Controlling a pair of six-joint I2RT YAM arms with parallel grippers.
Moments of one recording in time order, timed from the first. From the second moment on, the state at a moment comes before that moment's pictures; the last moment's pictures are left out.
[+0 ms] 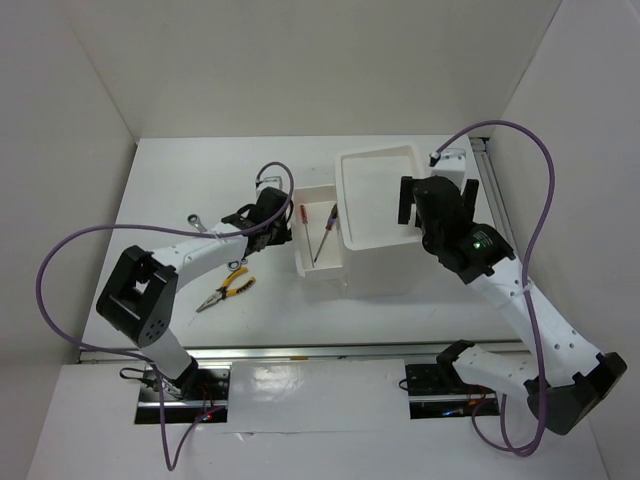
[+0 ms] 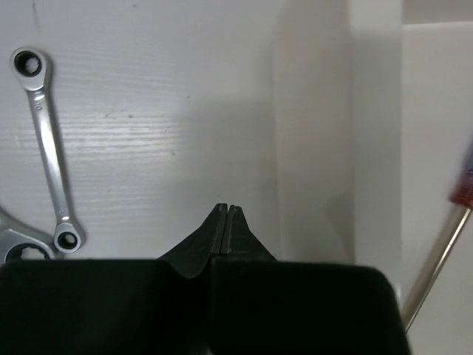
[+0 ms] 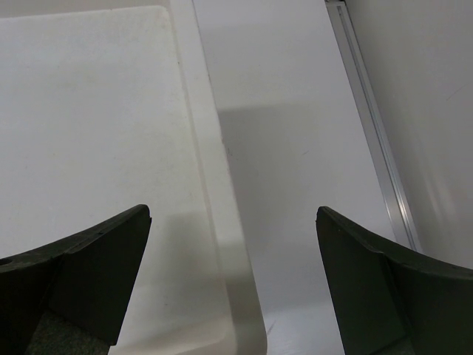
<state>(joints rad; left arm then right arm) -0.56 1.64 1.09 -0.30 -0.31 -0.60 0.55 1.04 1.18 -0.67 0.72 0.26</state>
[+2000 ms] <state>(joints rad) -0.64 1.76 1.12 -0.14 -0.10 -0.85 0.55 1.14 1.21 -0.69 0.66 0.35</state>
